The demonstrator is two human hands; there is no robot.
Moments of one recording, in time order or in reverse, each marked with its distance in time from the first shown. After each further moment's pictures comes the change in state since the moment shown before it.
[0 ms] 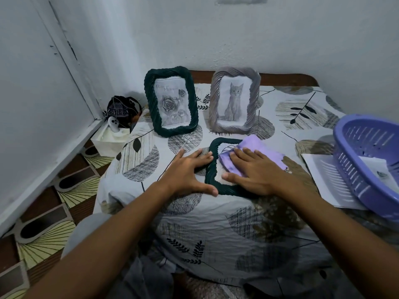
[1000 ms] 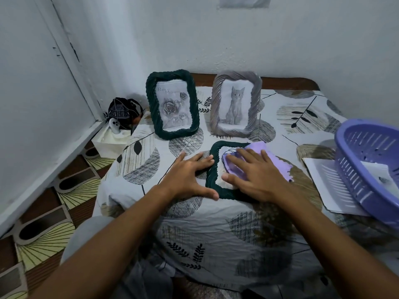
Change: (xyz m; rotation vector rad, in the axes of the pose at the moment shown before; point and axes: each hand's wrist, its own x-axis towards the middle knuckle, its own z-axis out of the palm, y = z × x) left_hand -0.001 0.001 -0.001 -0.015 0.005 -0.014; right_hand -0.003 -0.007 0.000 0.058 0.156 0.052
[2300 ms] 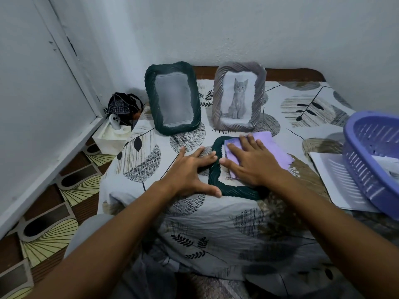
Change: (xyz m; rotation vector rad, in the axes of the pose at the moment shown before) left_hand 0.002 -0.002 -0.001 0.007 -0.069 -0.017; right_hand 0.037 0.003 0.015 -0.100 -0.037 0.085
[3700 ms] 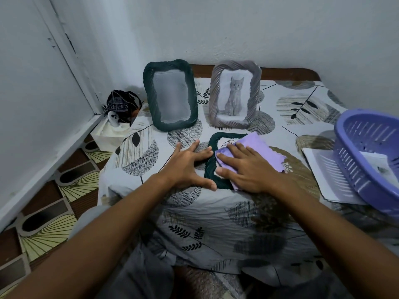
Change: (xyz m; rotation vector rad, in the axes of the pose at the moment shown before) left_hand 0.000 0.003 -0.001 0.011 0.016 -0.006; right_hand -0.033 -0.005 -0.005 0.101 -0.101 -0.180
